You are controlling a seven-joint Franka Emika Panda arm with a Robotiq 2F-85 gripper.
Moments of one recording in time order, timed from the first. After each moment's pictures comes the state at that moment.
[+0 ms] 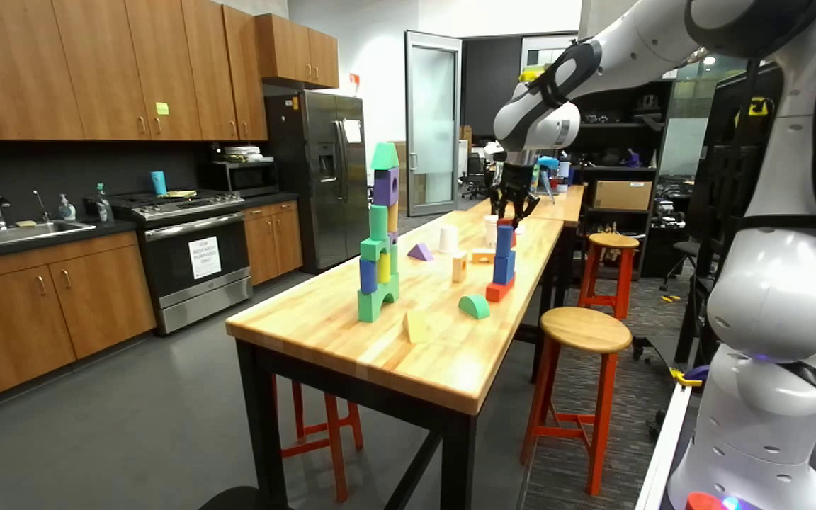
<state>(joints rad) -0.27 -0.02 -0.27 -2.08 -0.04 2.30 -2.03</state>
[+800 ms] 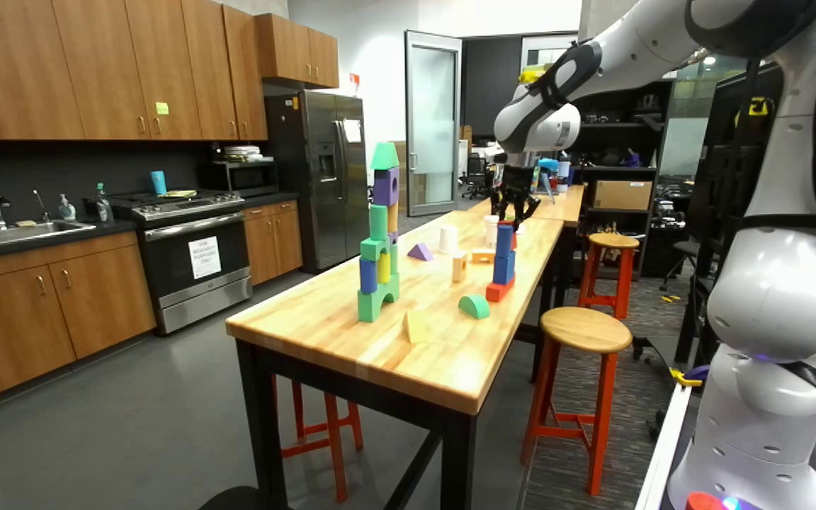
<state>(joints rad) -0.27 -0.02 -0.27 -2.09 -0.04 2.30 -2.03</state>
